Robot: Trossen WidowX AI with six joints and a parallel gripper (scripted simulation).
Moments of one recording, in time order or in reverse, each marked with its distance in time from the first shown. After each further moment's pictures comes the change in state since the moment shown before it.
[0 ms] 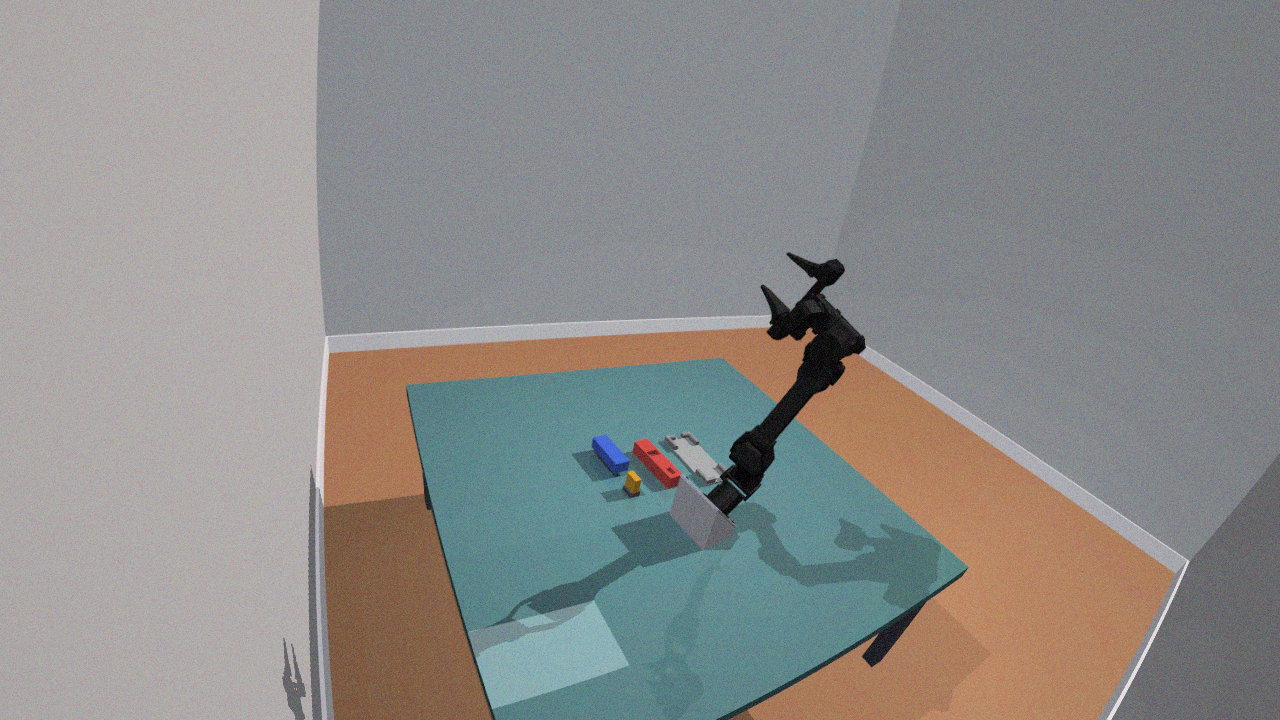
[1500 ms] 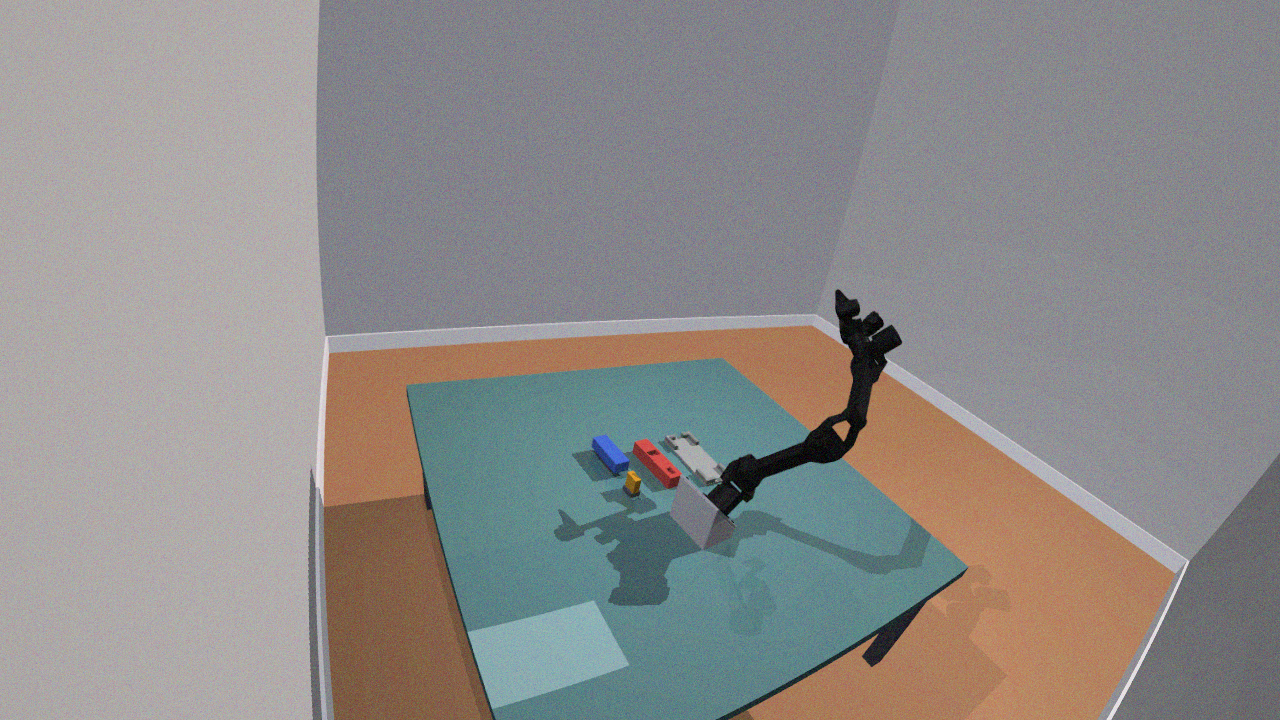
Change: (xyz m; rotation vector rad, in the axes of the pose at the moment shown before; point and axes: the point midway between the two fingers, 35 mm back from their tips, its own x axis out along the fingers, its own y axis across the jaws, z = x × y) arm -0.056 0.100 -0.484 2.034 0.085 -0.611
